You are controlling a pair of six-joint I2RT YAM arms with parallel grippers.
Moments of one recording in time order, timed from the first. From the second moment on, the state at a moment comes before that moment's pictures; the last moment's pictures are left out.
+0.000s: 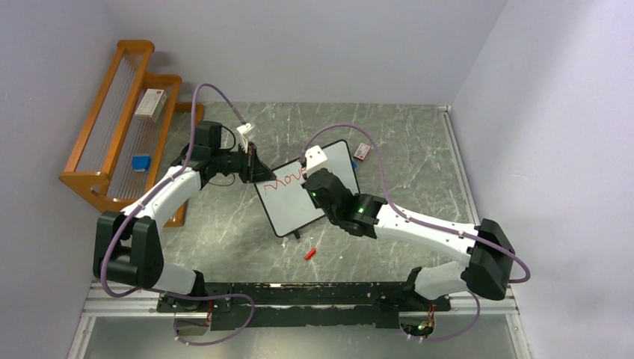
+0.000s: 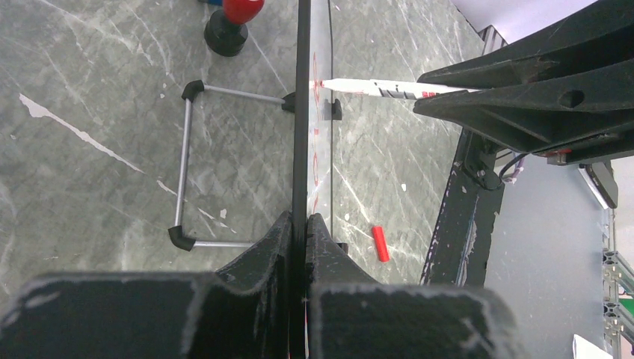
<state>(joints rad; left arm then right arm) -0.22 1.43 0.96 -0.23 0.98 0.03 1.06 1.35 1.00 -0.21 0.60 0.13</state>
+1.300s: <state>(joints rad) -0.23 1.44 0.97 -0.23 0.98 0.04 0.95 1.29 0.97 -0.14 0.52 0.07</state>
